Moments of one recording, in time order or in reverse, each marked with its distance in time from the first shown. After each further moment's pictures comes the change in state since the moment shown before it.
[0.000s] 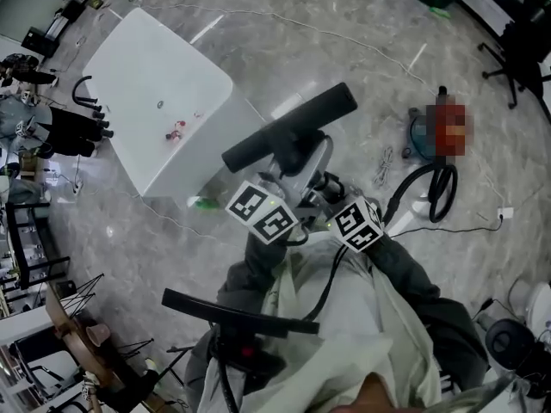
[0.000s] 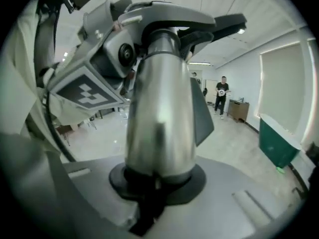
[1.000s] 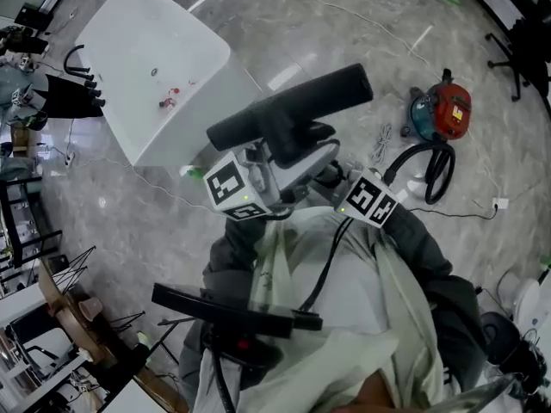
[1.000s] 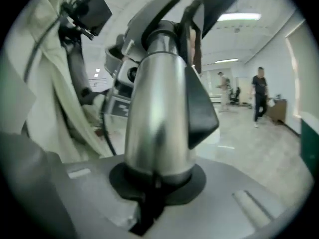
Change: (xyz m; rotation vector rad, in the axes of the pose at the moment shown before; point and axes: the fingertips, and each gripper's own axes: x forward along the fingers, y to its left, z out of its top) left arm -0.028 -0.060 0.016 0.080 -0.062 -0.448; right arm -0.020 0.048 0.016 -0.065 -0.082 0.407
